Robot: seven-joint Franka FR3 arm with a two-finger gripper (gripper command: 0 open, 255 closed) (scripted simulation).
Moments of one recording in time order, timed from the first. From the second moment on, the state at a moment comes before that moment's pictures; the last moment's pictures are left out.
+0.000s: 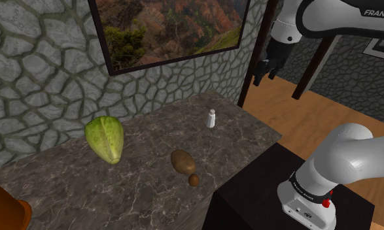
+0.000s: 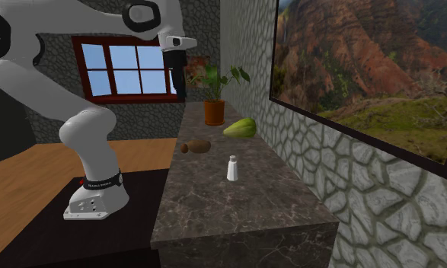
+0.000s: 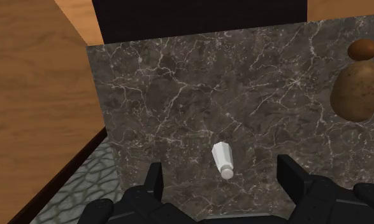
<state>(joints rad) -0.02 -0.83 0.01 -2.43 -0.04 1.70 0.09</state>
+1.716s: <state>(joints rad) -0.02 0.01 0.09 -2.31 -0.17 2.35 0.20</state>
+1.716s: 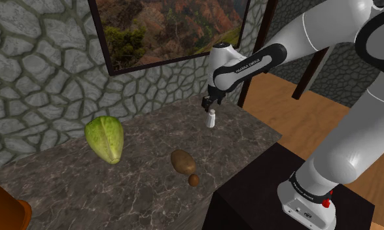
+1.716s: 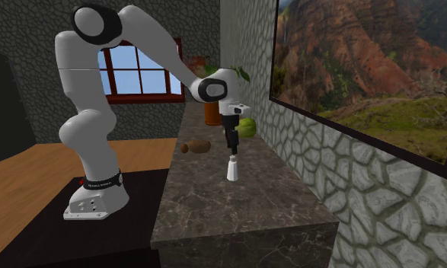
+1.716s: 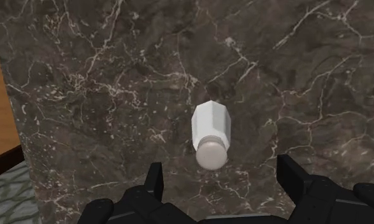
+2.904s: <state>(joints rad) -0.03 0.13 0.08 -2.31 -0.21 2.47 0.23</state>
